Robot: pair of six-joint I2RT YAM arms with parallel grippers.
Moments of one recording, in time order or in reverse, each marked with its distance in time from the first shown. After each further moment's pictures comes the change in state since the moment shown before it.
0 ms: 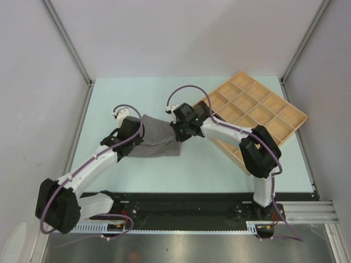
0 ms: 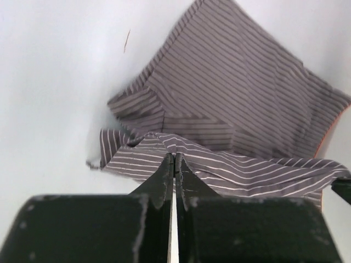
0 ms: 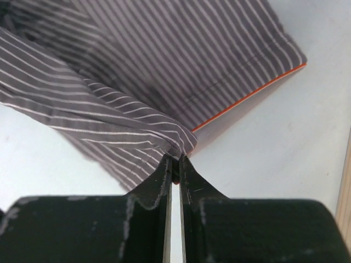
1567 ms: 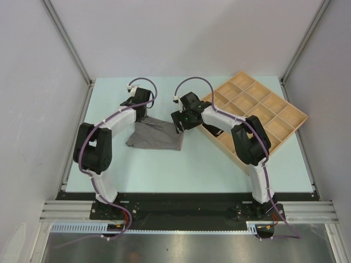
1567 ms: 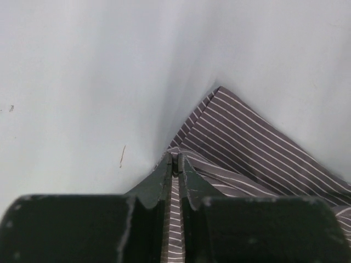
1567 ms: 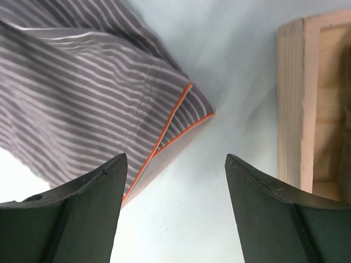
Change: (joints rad) left arm 0.137 0.698 0.554 0.018 -0.050 0.242; right arm -0.163 0.226 0.222 -0.054 -0.048 -0.042
